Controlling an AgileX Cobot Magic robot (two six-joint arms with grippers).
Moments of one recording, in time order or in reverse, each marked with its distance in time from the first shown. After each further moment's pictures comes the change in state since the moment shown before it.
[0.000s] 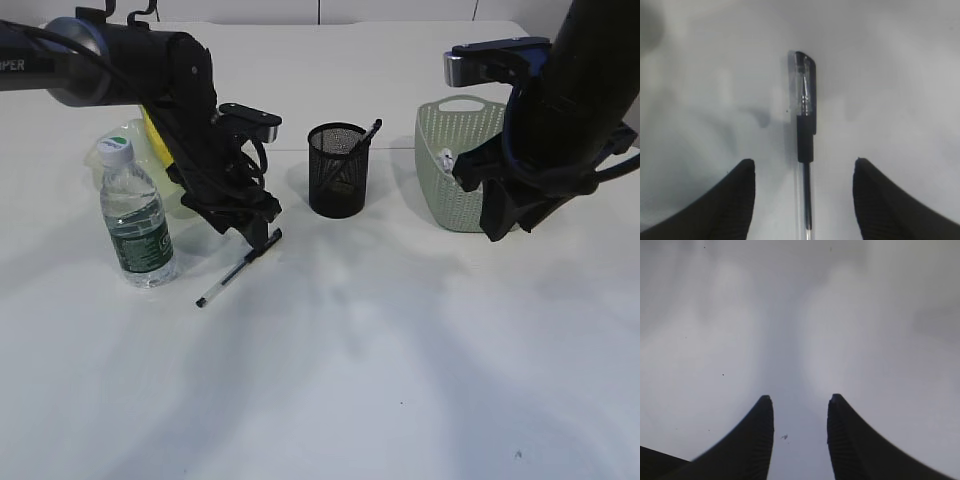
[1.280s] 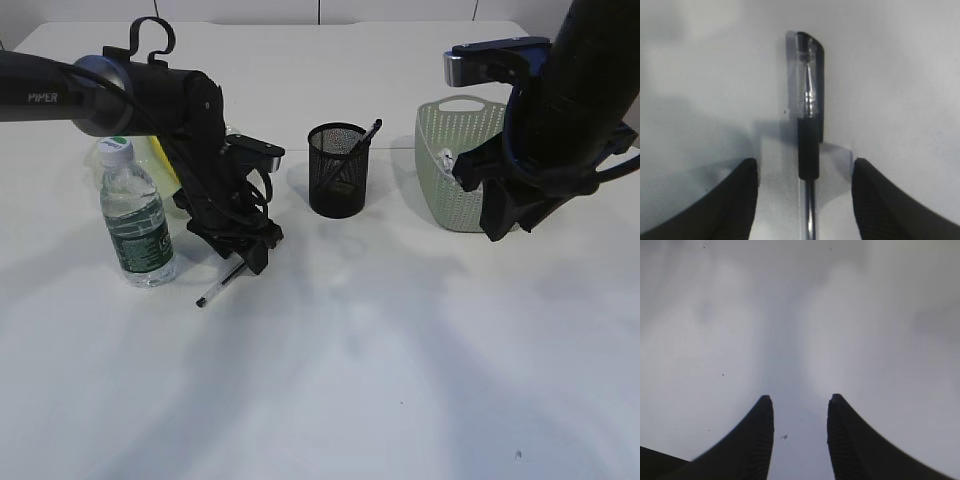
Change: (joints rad) left arm 0.000 0.080 -0.005 -0.001 -0.027 0.000; right arm 0.000 0.000 0.000 -0.002 0.000 0.001
